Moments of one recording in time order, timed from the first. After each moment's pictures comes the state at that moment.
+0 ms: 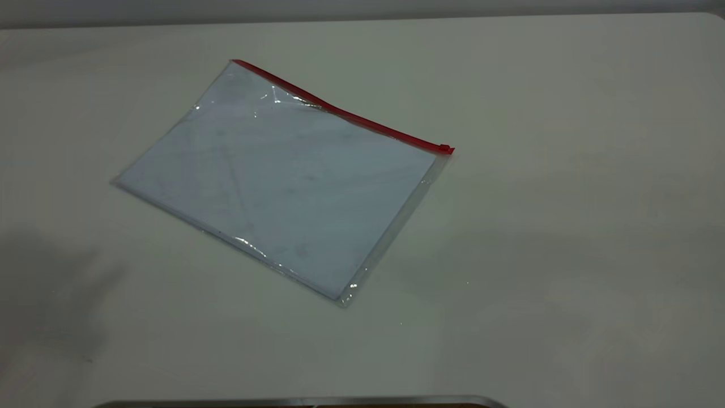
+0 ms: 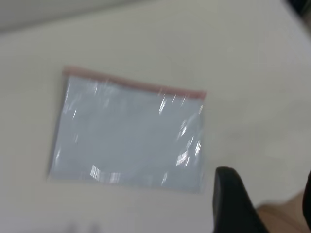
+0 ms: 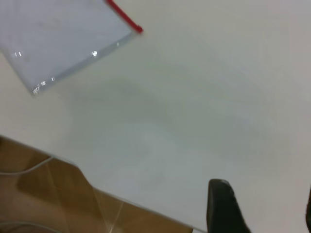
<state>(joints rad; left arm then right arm) 0.13 1.09 -1.27 -0.62 1.17 0.51 0.52 0.13 -0.49 -0.13 1.14 0.13</state>
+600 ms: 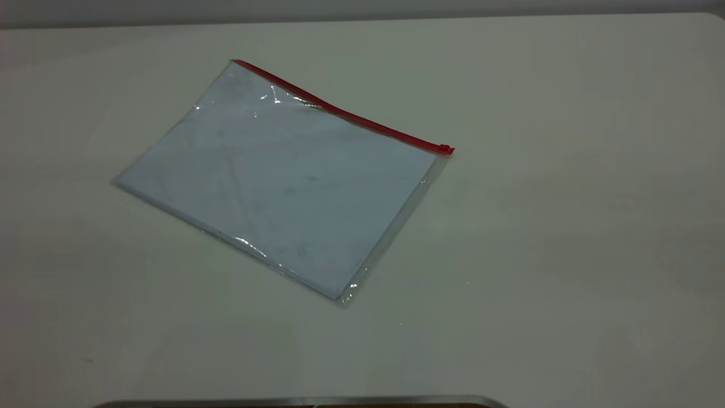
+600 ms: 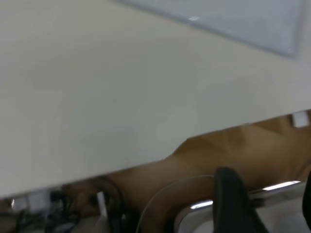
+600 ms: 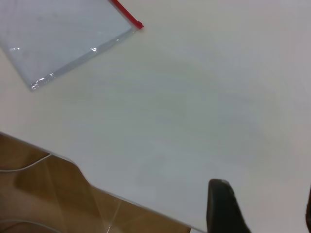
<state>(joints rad) 0.13 0.39 -0.52 -0.26 1.12 0.31 0.52 0.13 -0.48 -0.13 1.13 0.12</state>
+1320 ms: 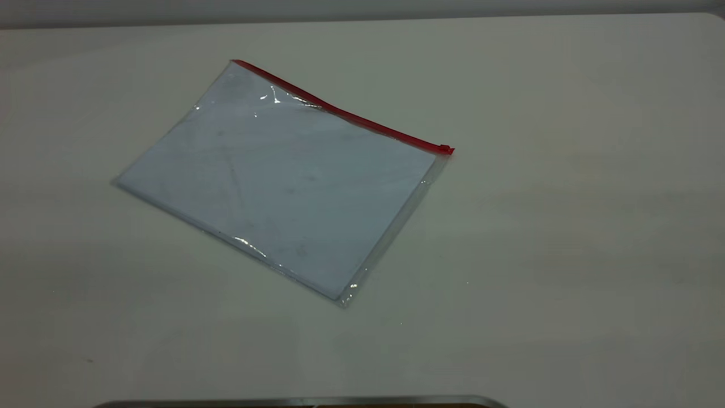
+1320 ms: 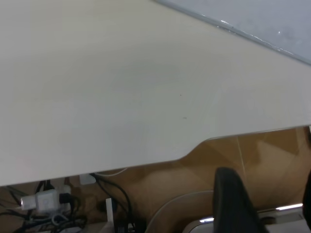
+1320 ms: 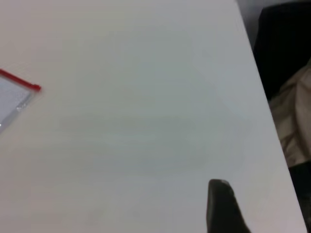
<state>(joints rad) 0.11 0.27 -0.49 -0.20 1.13 0.22 0.10 -0.02 -0.48 -0.13 1.14 0.11</state>
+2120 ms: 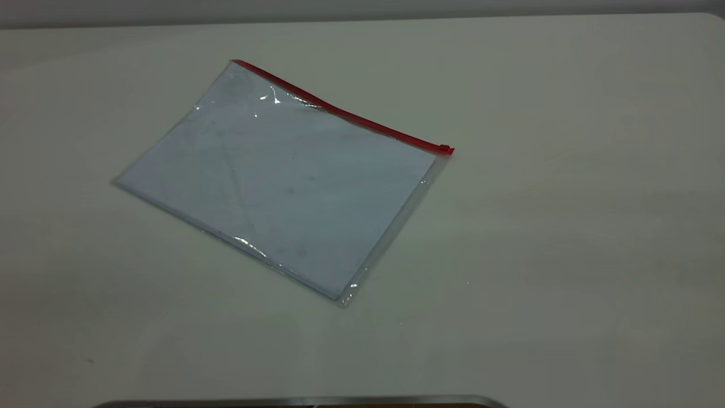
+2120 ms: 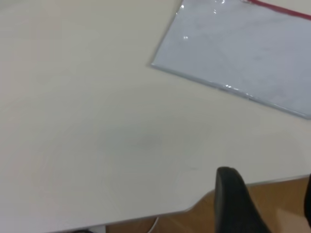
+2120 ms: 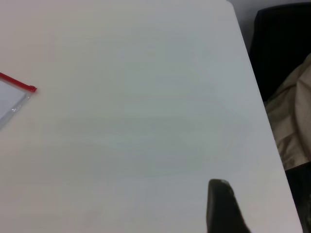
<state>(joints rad) 0.11 -0.02 -0.50 -0.22 1.16 0.22 0.10 -0.02 -0.48 -0.14 1.13 0.11</state>
